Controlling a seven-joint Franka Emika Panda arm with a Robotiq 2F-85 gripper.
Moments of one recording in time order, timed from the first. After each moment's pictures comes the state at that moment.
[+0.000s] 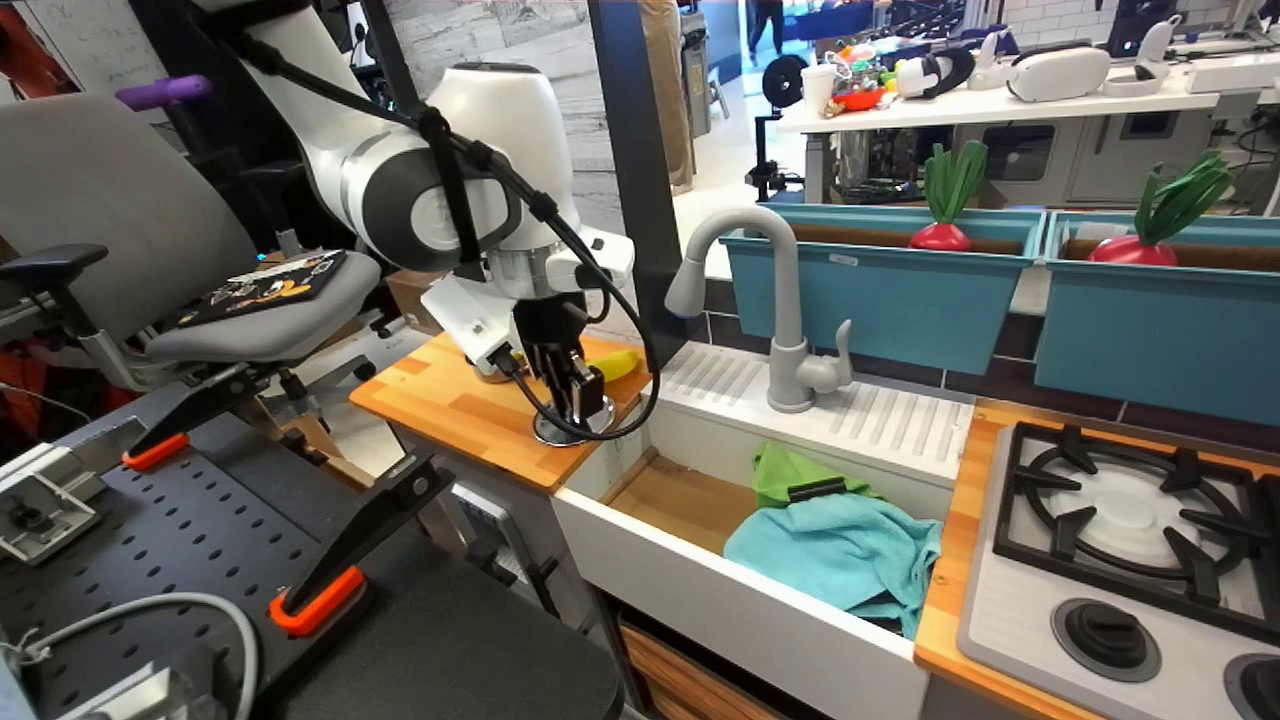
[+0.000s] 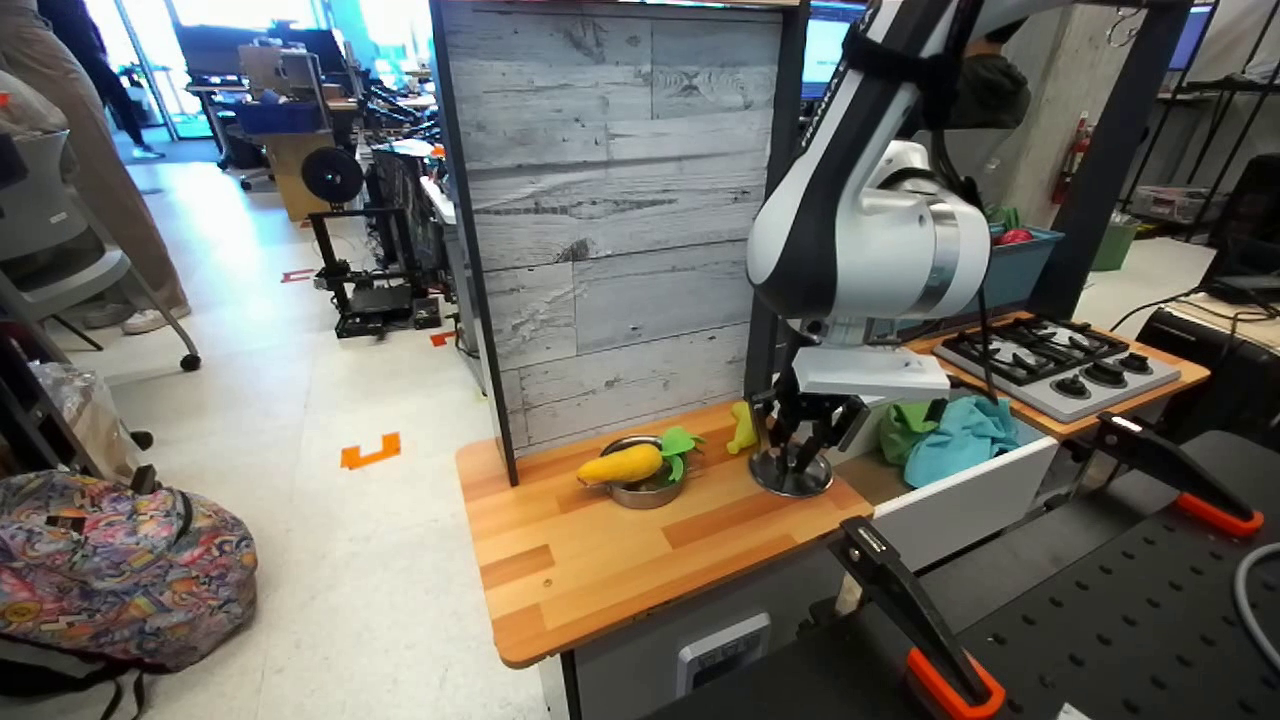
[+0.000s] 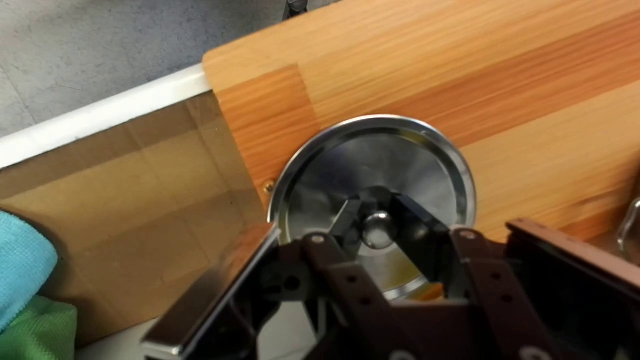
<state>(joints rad) -0.05 0.97 0.04 -1.91 0.22 2.86 0.05</state>
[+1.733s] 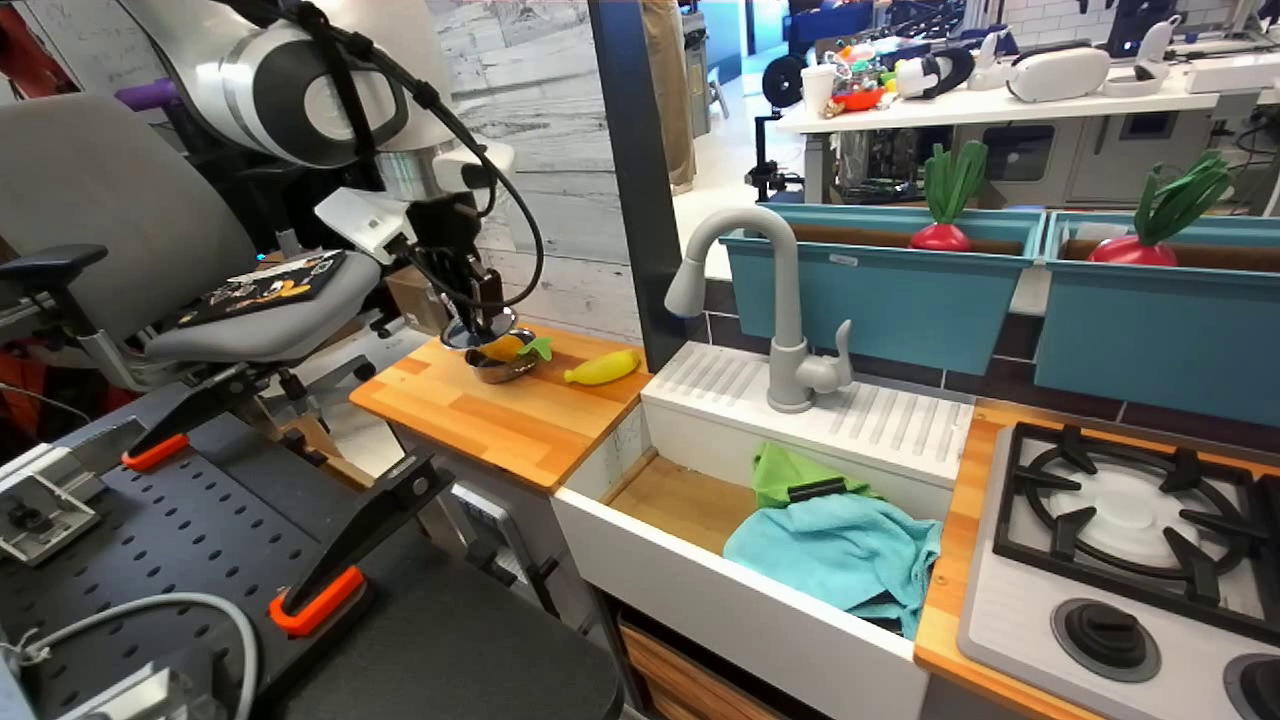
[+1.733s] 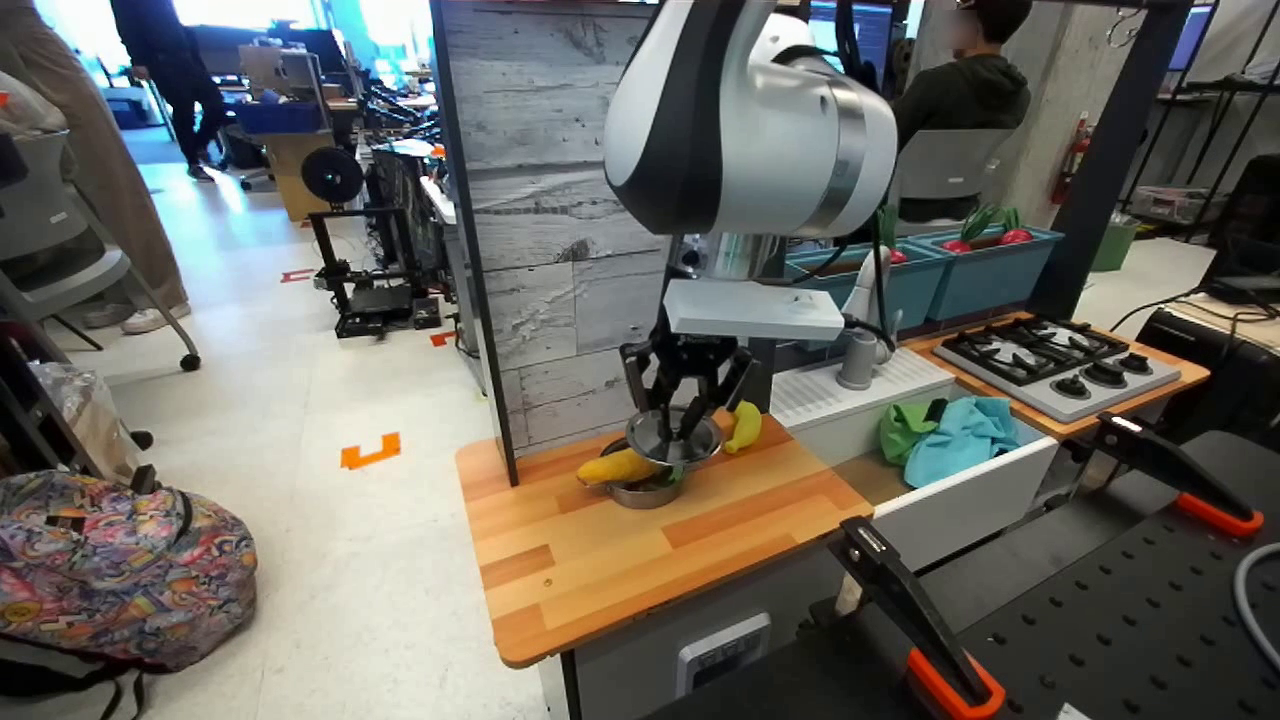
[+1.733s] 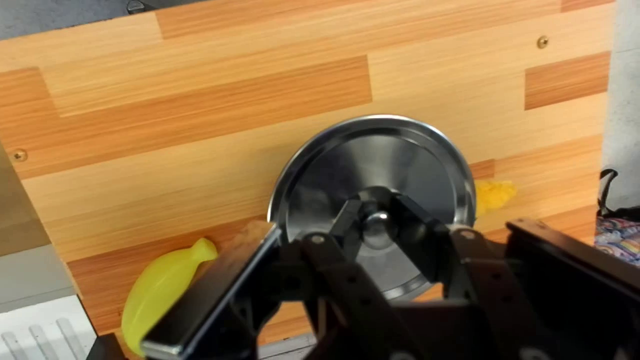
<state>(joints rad) 0.14 0.79 0.09 -1.96 0.22 2.80 0.12</state>
